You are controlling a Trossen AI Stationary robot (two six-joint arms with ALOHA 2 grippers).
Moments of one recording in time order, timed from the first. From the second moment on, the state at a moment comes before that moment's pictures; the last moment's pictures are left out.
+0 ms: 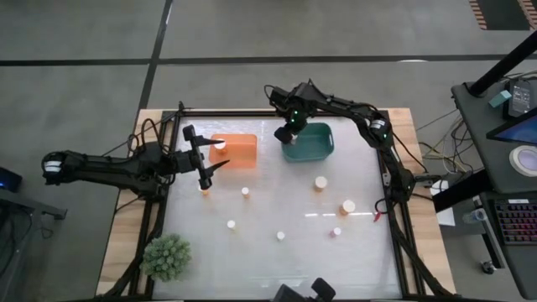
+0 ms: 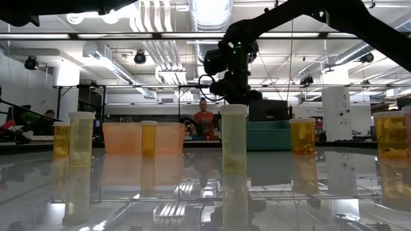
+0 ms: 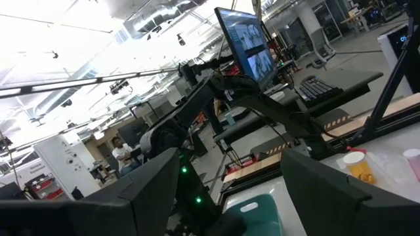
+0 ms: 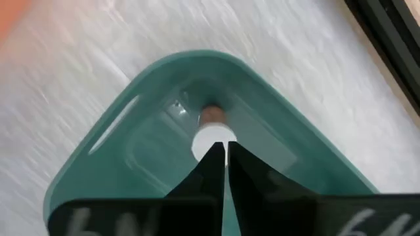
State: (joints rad) left arm 0.03 0.68 0.44 0.49 -0.16 0.58; right arm -0.54 2.23 2.04 -1.28 -0.03 0.20
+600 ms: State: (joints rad) left arm 0.03 0.68 0.44 0.49 -0.16 0.59; right arm -0.53 2.25 2.00 -1.25 -0.02 0.20
